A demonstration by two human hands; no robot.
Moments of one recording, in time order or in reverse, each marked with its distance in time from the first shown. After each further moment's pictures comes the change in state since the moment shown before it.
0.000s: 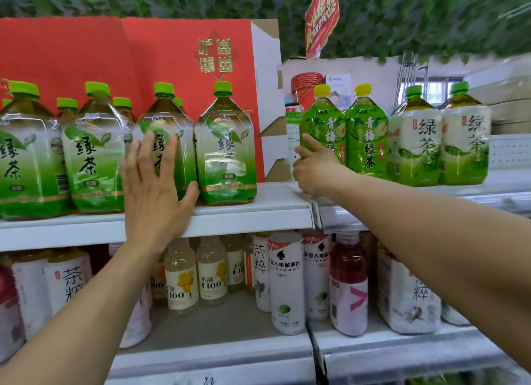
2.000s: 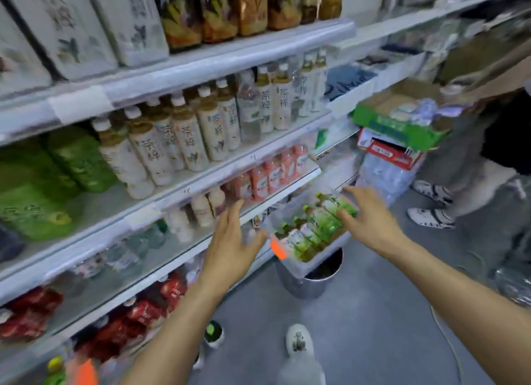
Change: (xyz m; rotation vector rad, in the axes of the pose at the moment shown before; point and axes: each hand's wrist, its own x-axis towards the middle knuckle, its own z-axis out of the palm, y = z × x) left_hand -0.505 0.733 -0.008 -0.884 -1.342 -0.066; right_hand -0.760 0.124 0.576 1.189 -0.444 0.917
